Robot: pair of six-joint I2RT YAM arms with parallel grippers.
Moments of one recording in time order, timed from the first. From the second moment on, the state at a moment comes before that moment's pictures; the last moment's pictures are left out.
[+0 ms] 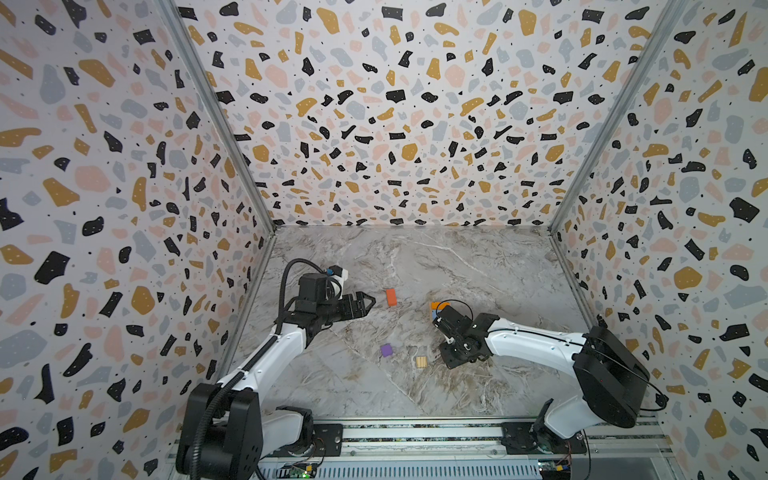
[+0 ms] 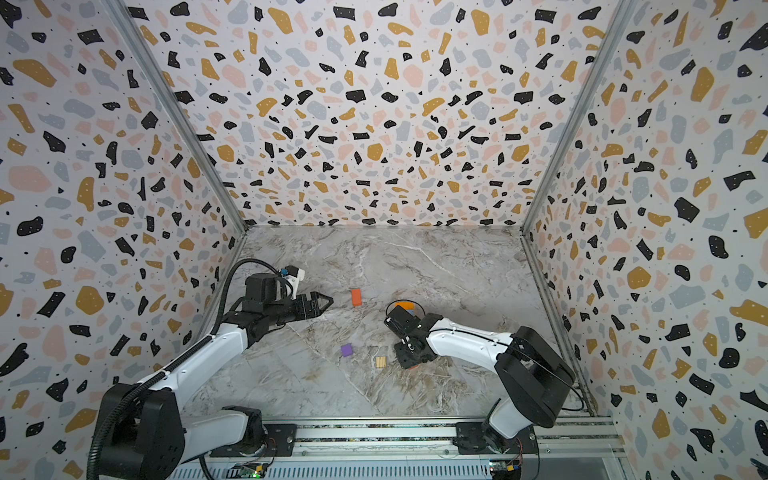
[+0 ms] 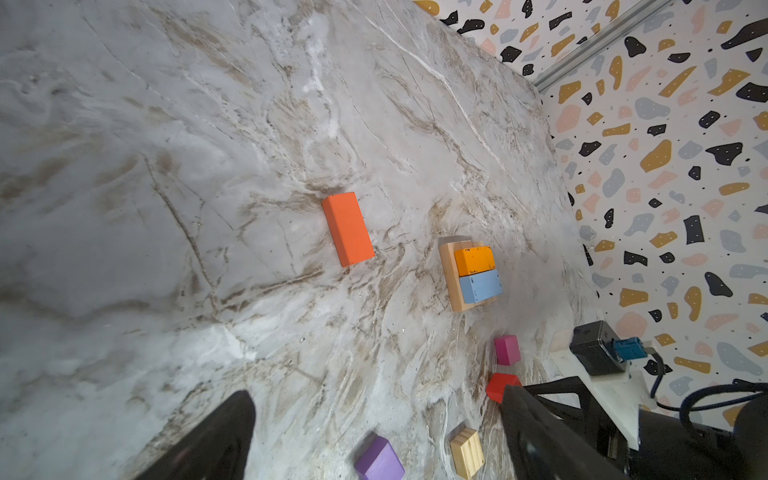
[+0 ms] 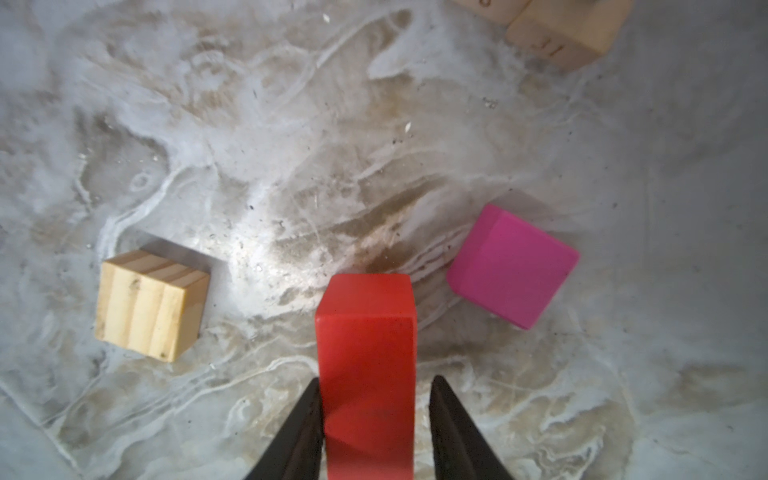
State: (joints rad) left arm -0.16 1.22 0.69 -0.20 0.53 -0.37; right arm 0.88 1.54 0.89 -0.69 0.05 0.46
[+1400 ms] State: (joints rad) left arm -0.16 1.22 0.69 -0.20 0.53 -0.37; right arm 0.73 1.61 1.24 -0.82 0.12 0.54
